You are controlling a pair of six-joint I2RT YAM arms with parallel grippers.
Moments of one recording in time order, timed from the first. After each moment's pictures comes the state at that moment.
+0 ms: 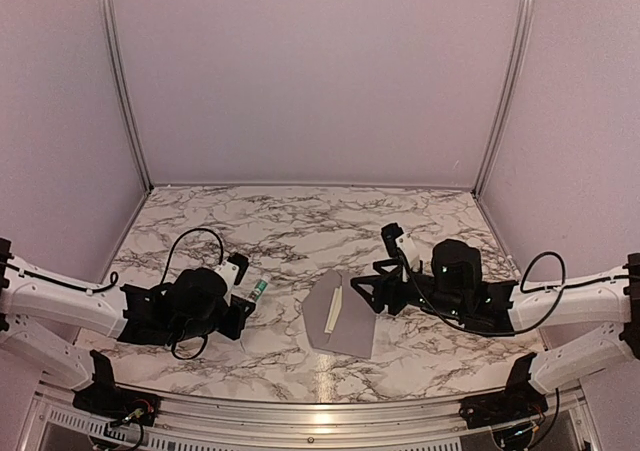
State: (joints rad) left arm -1.07 1.30 0.52 0.06 -0.38 -0.46; right arm 0.91 1.20 0.49 0.38 0.05 0.24
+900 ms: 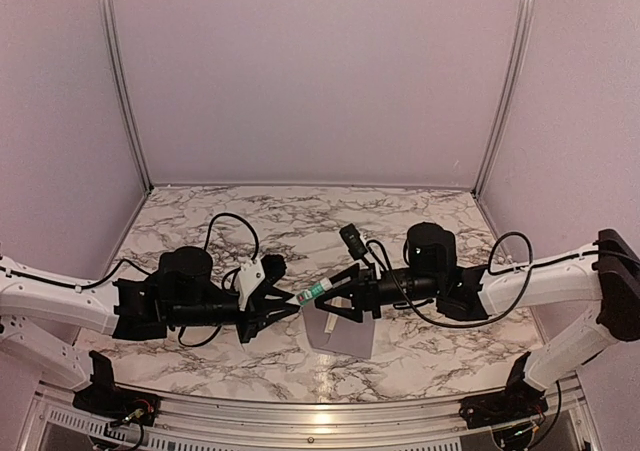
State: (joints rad) left arm -1.12 1.24 0.59 0.32 0.09 0.09; right arm 0.91 1.42 0.66 0.50 -0.62 0.41
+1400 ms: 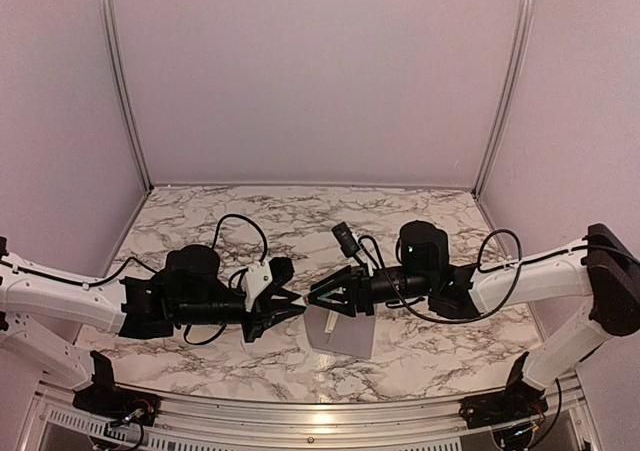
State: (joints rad) left arm -1.13 1.28 0.61 0.34 0.12 0.15; right arm 0.92 1.47 0.69 0.55 -0.65 0.49
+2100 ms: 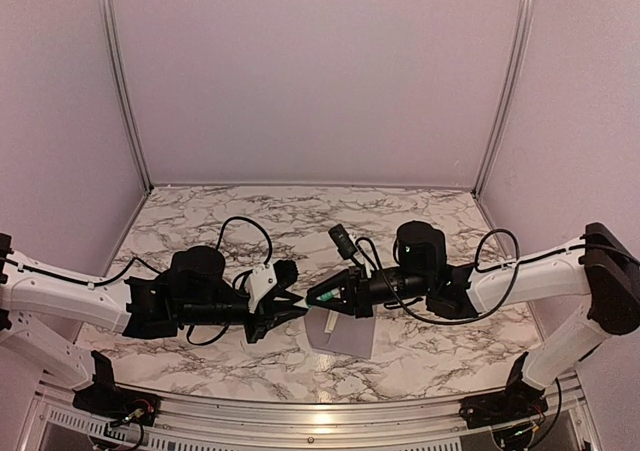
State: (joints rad) left arm -1.13 1.32 0.63 0.34 0.12 0.16; right arm 0.93 1.50 0.71 0.56 -0.68 0.48
